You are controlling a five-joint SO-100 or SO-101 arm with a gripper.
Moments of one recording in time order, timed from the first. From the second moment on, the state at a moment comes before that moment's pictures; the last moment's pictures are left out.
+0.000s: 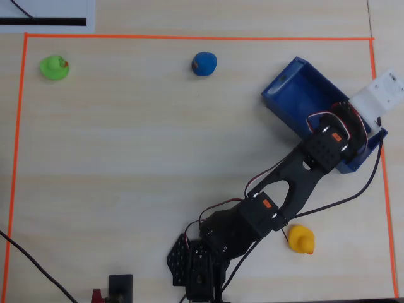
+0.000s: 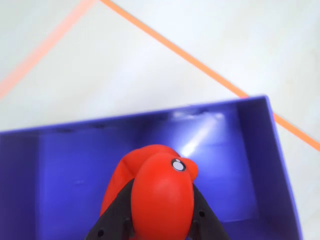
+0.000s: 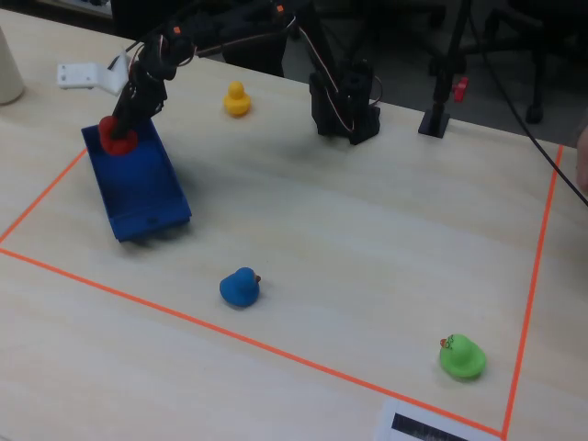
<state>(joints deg) 53.7 71.3 72.2 40.7 -84.7</state>
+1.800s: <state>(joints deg) 2.5 183.7 170.1 75.8 -94.0</state>
